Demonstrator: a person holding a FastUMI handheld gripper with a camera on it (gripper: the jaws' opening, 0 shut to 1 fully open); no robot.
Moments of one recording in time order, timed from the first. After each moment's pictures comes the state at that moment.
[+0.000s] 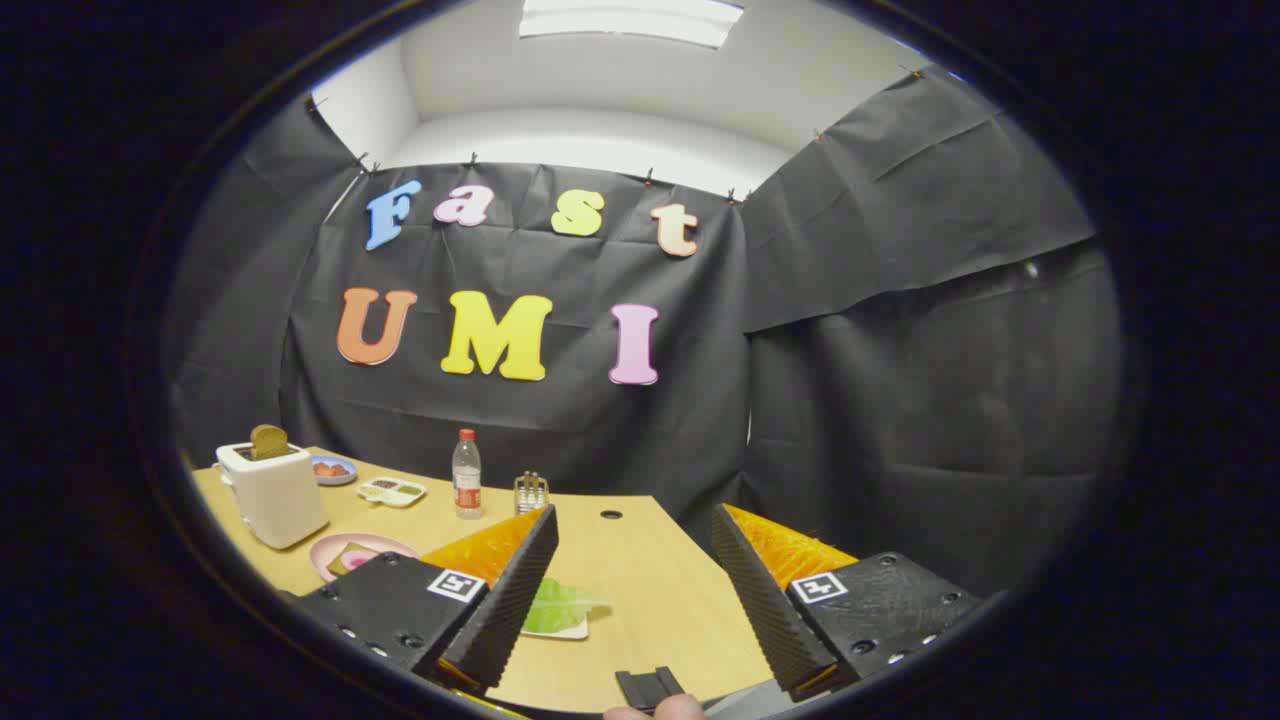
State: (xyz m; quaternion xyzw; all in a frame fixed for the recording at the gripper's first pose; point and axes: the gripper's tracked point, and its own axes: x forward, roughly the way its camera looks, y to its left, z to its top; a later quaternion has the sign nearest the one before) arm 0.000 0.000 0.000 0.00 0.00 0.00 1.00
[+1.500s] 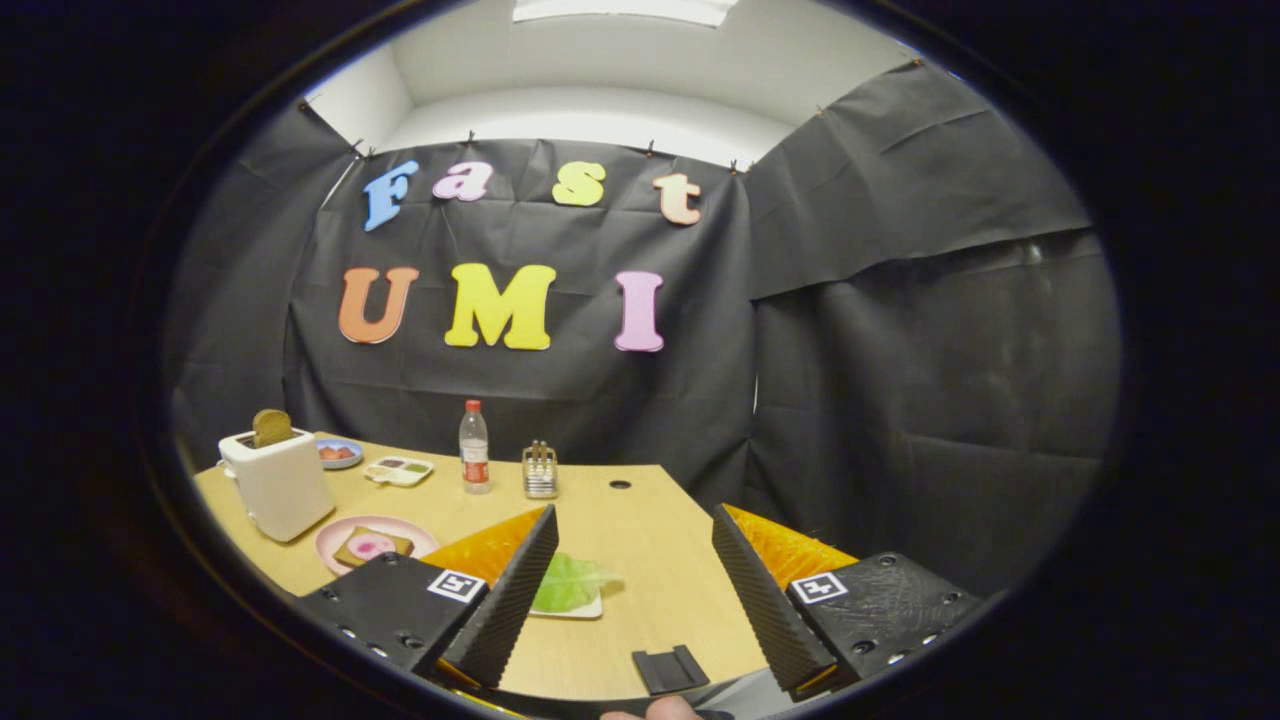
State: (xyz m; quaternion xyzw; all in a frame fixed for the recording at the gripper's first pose) arm 0.007 0.015 -0.040 0.00 0.06 0.00 1.00
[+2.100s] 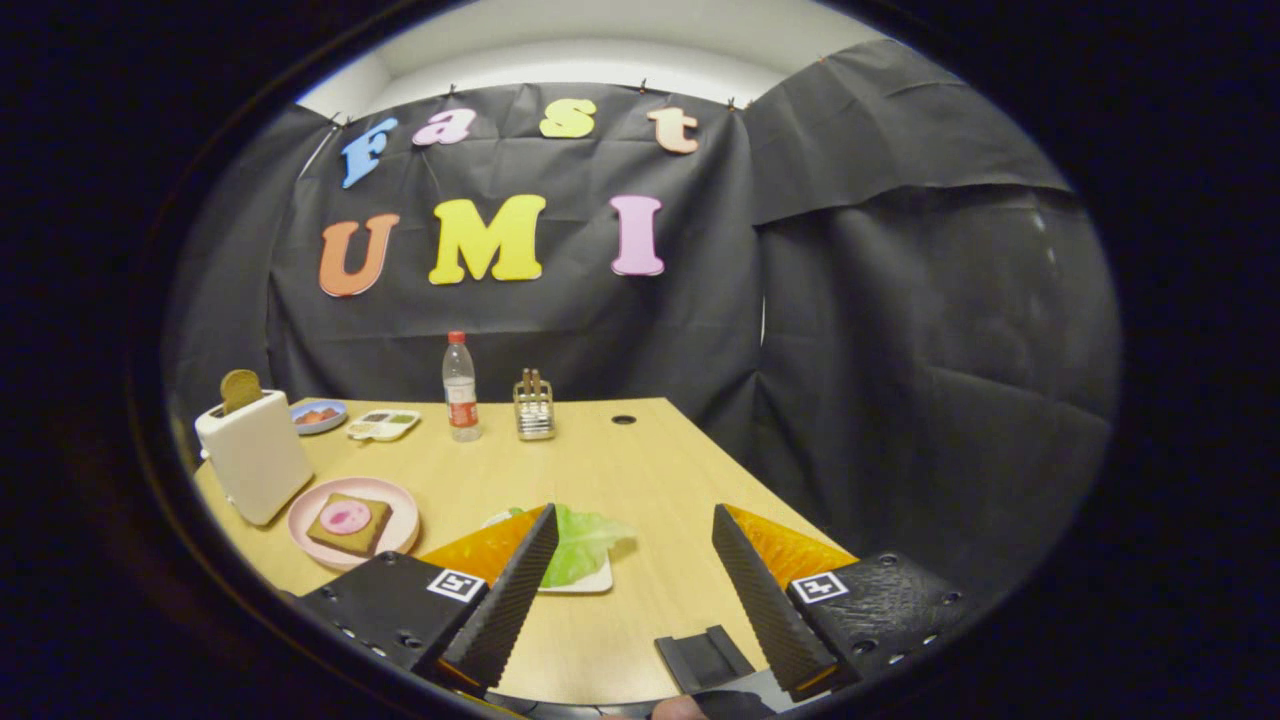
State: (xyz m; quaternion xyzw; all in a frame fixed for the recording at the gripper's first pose) arm 0.060 0.030 -0.124 0.02 0.16 -0.01 0.99
